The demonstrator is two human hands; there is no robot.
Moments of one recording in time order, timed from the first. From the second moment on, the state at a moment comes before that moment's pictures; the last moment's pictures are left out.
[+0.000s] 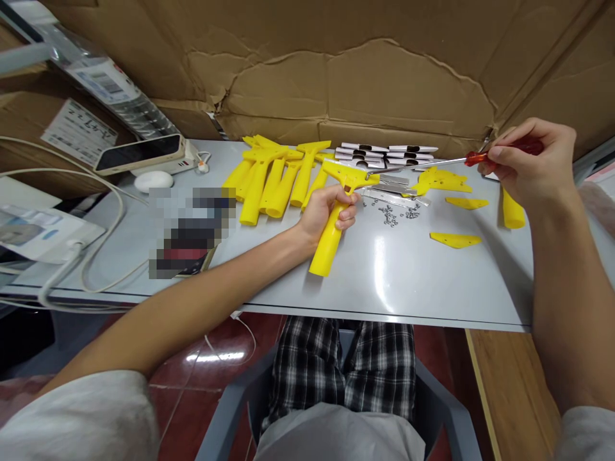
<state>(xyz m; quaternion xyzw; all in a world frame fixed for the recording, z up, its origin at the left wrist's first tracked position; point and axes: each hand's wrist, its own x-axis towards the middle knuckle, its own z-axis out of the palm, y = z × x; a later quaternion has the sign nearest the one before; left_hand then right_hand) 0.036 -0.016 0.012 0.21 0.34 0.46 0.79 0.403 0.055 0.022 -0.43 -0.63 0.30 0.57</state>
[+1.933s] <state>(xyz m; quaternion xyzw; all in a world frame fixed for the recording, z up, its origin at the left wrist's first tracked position) 0.036 -0.018 0.017 0.13 0.33 0.45 0.82 0.395 0.053 0.023 -0.38 -0.65 0.27 0.59</state>
